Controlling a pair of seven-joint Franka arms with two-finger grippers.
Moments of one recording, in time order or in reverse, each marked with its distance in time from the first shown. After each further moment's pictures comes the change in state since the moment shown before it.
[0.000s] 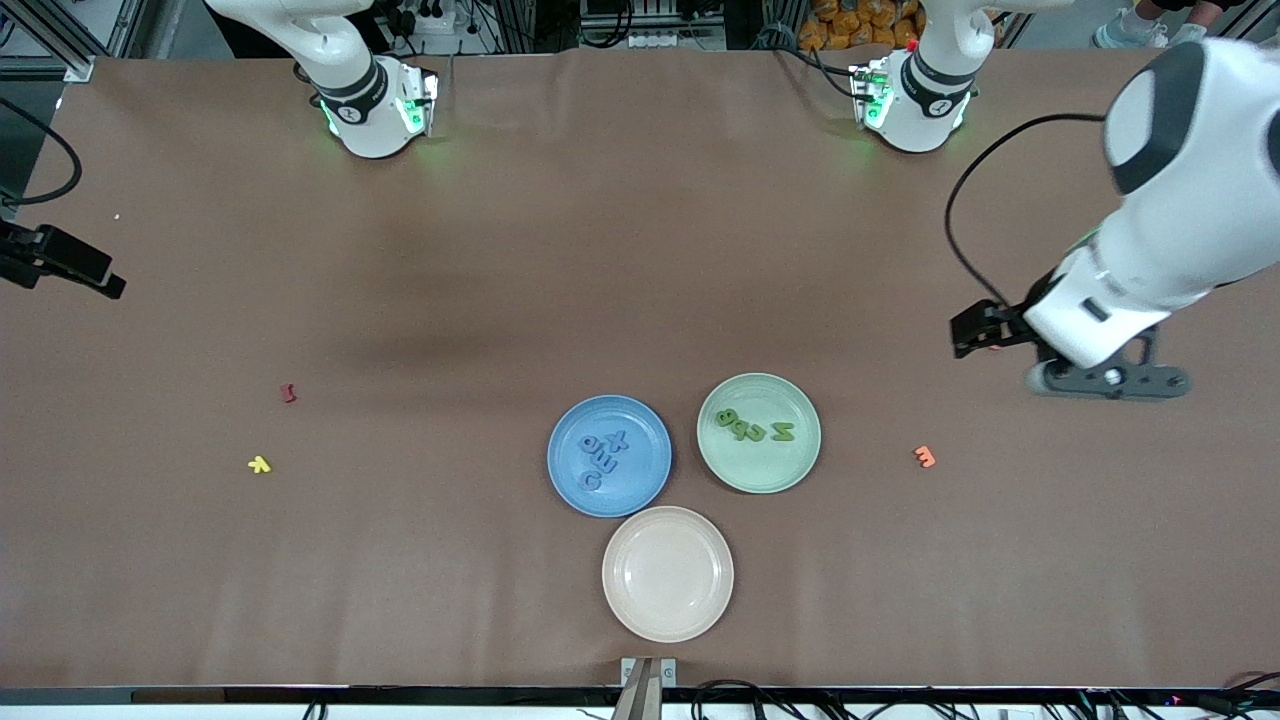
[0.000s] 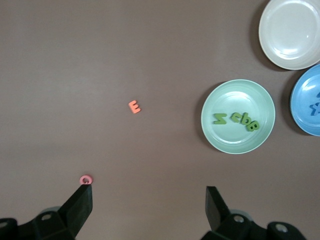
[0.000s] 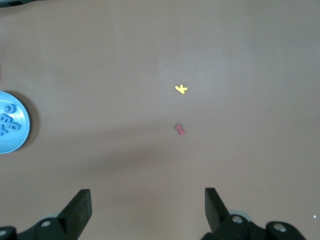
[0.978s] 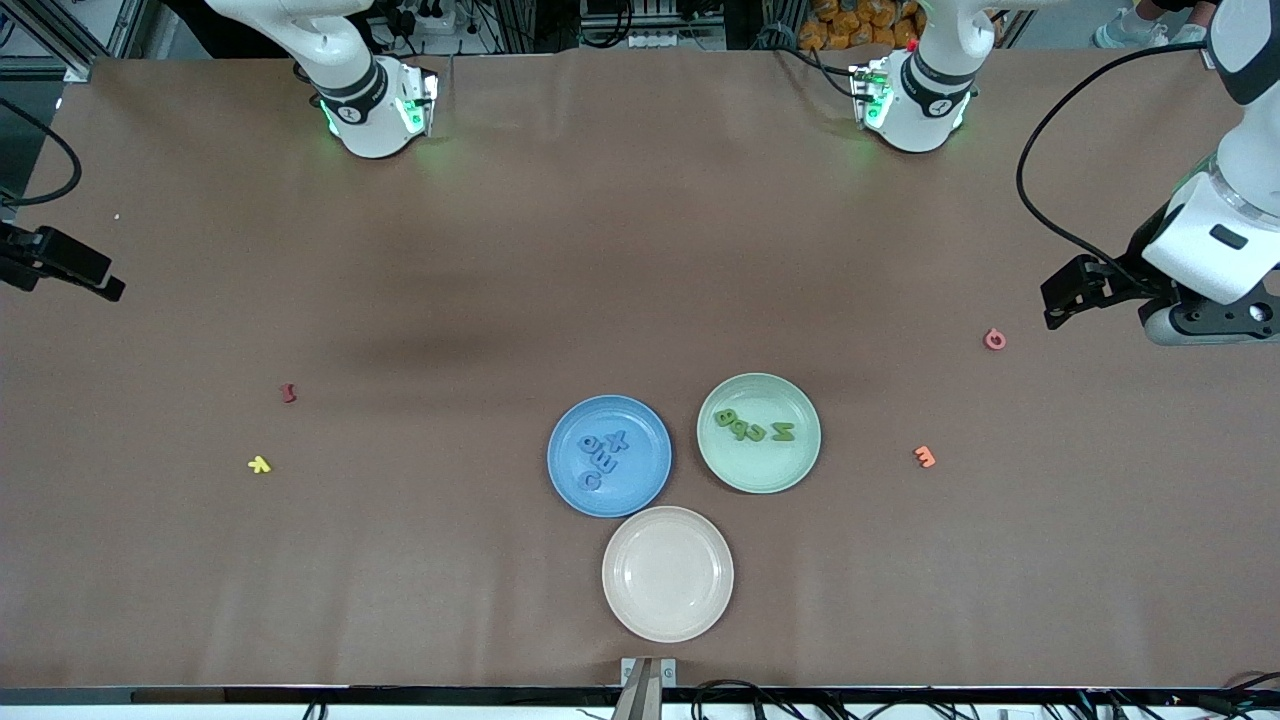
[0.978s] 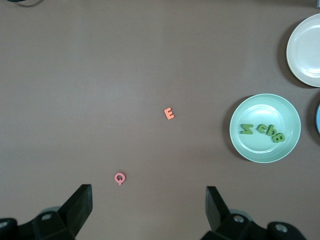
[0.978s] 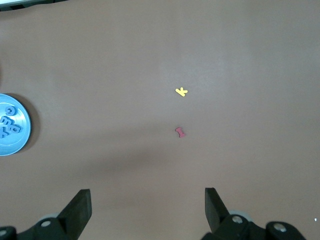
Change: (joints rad) left arm 0.070 -0.100 -0.017 -0.005 0.088 -0.030 -0.008; right arm -0.003 0.000 0.004 0.000 0.000 0.011 0.000
